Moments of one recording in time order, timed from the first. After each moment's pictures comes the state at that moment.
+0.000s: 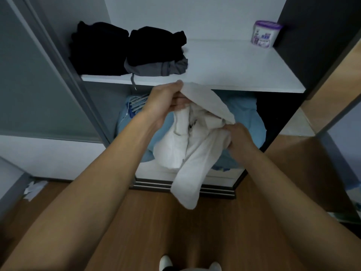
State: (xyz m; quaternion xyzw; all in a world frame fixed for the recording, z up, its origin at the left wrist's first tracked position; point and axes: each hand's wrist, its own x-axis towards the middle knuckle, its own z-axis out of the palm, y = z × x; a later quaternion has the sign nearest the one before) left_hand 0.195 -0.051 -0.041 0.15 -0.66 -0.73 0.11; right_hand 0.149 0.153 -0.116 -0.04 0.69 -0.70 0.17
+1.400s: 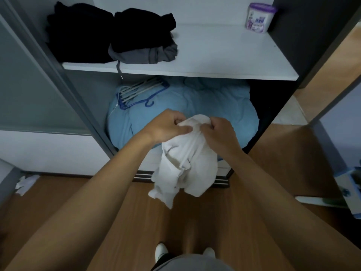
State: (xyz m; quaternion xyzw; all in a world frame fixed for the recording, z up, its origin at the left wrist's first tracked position) left_hand 0.204 -0.031 -0.119 0.03 -0.89 -0.45 -0.02; right_hand 0.157 0.153 -0.143 -0.18 0.88 -0.44 0.02
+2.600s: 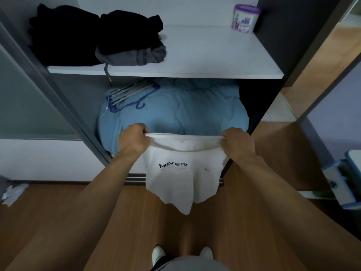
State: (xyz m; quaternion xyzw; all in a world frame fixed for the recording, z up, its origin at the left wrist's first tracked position) left_hand 0.221 -0.062 -0.171 0.27 -0.94 -0.21 0.07; right_hand 0.134 0.221 -0.168 -0.14 0.98 -0.11 0.03
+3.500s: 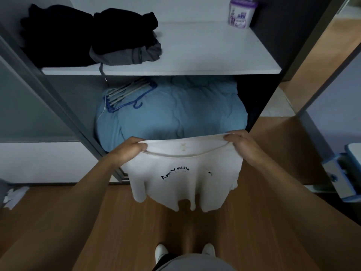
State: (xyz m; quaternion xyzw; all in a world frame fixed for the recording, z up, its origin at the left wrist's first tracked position) left_hand 0.237 -0.093 -0.192 0.21 -0.86 -0.46 -0.13; right_hand 0.126 0.260 -0.183 -0.12 0.78 -0.58 0.22
